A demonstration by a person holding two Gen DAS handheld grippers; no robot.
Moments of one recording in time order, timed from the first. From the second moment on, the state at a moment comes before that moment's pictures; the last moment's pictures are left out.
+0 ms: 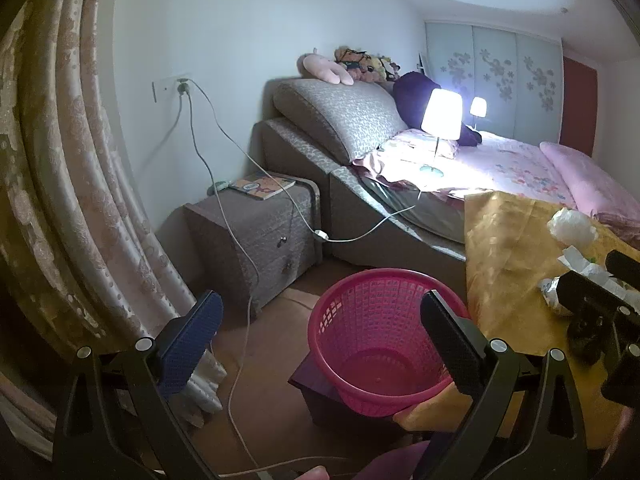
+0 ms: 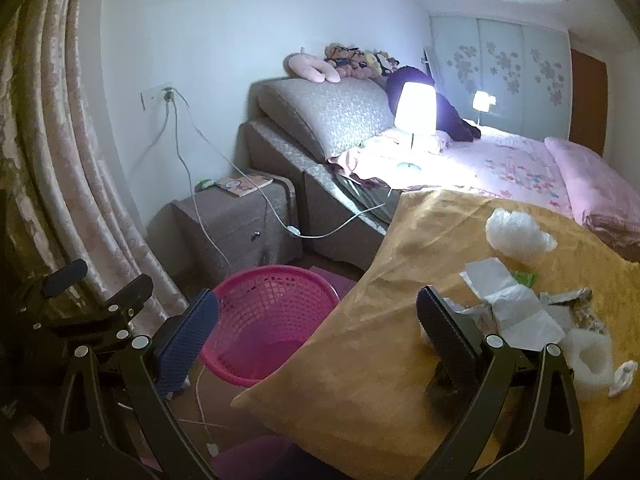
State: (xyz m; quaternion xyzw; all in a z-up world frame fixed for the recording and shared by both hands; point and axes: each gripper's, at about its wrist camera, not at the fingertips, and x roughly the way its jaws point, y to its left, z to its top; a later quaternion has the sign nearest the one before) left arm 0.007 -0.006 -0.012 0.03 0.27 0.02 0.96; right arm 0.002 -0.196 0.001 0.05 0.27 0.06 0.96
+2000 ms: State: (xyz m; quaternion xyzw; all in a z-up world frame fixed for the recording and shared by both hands) left arm 0.014 -0.015 -0.027 0.05 0.30 0.02 0.95; right arm -0.002 -0.194 -0.022 0.08 0.29 0.06 0.95
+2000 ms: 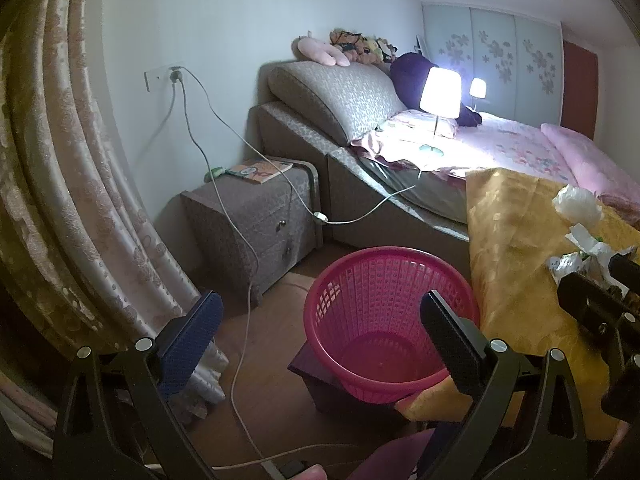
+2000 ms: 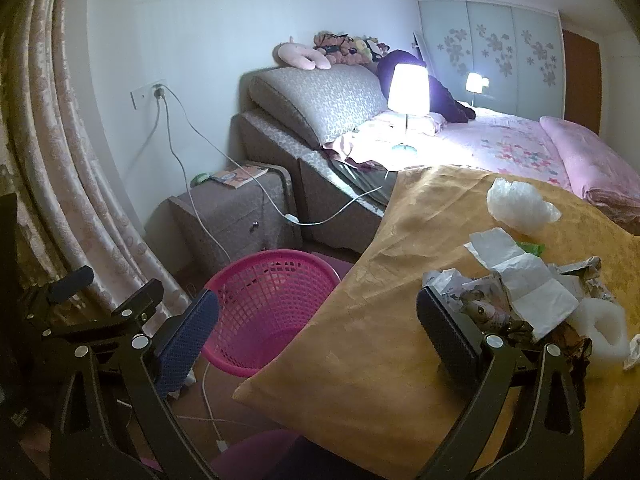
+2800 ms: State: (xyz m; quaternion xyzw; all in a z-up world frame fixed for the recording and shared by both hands) left arm 0.017 -0.027 -0.037 0.07 0.31 0.00 0.95; right arm -0.010 -0.210 -0.025 0.06 0.30 0.02 0.95
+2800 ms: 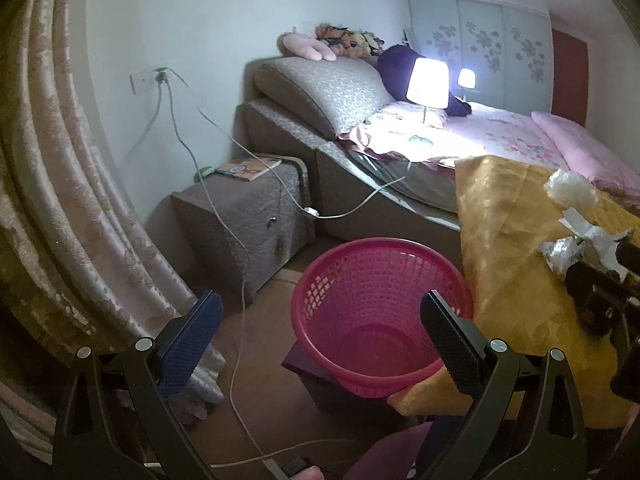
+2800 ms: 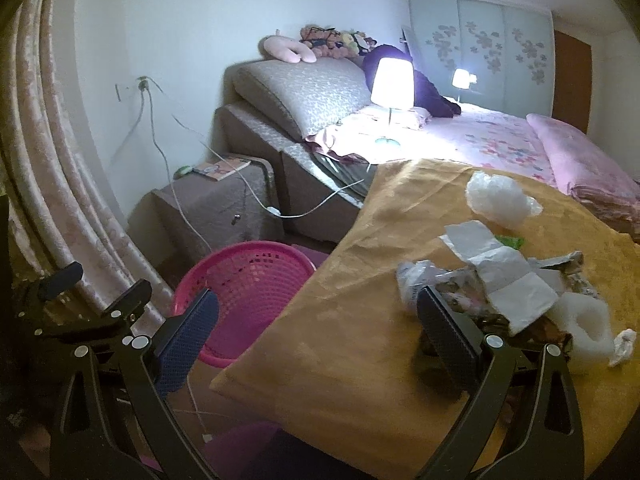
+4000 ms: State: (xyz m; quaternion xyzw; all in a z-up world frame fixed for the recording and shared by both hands) left arm 0.014 -0.212 -0.037 0.12 0.32 -0.30 0.89; right arm -0.080 -0.387 -0.035 0.17 0.30 -0.18 0.92
